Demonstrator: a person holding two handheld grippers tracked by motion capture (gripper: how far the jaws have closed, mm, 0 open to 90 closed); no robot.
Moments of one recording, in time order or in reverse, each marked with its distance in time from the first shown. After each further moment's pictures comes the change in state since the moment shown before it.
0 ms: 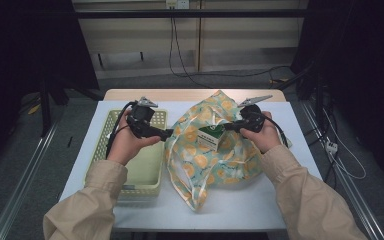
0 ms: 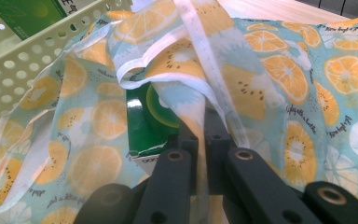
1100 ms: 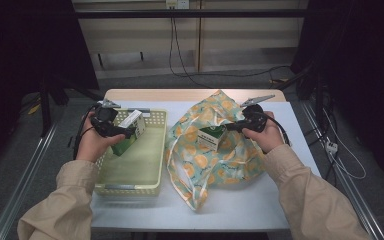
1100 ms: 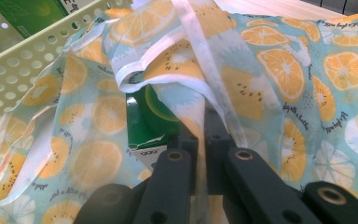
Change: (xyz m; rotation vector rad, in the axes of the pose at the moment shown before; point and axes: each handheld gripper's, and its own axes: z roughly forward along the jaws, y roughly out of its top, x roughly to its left) left arm 0.082 -0.049 -0.019 0.046 0.189 -0.048; right arm -0.003 -0.002 -0.005 0.002 0.007 0.003
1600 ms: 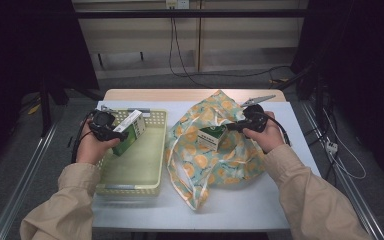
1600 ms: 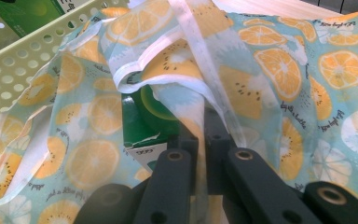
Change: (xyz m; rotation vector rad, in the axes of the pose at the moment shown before) left arm 0.006 -0.017 0.009 0.104 0.003 -0.058; right arm -0.002 -0.001 0.000 0.001 -0.008 0.005
